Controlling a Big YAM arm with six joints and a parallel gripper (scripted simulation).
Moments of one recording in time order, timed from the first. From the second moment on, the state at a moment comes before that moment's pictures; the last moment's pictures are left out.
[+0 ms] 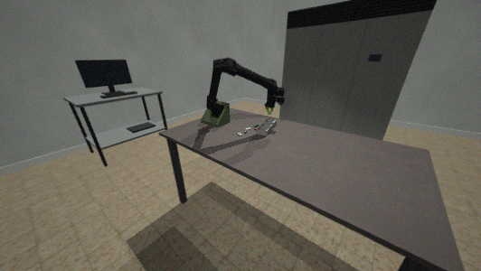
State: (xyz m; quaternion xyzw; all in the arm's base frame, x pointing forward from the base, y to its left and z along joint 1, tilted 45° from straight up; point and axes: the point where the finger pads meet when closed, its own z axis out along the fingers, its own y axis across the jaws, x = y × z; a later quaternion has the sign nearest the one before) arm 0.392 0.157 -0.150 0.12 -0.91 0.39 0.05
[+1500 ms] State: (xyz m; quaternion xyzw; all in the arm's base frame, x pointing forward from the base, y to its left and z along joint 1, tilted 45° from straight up) arm 0.403 0.239 -0.067 0.12 -0.92 0.38 0.04
